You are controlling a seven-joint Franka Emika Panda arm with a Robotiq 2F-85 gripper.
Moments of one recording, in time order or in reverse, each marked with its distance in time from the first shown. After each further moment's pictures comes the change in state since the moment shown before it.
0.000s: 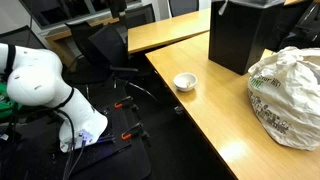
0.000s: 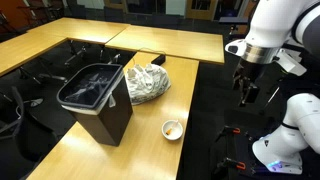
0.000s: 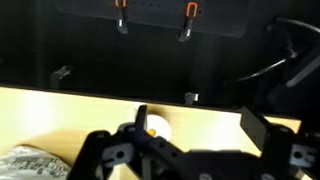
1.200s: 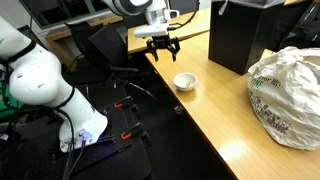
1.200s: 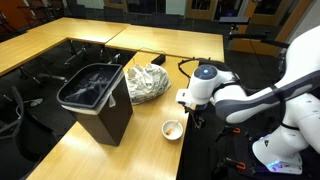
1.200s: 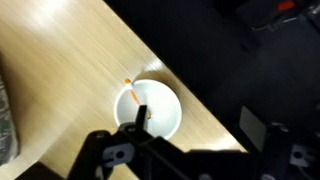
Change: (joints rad) arm 0.061 0.588 0.000 -0.107 -0.216 0.729 -0.475
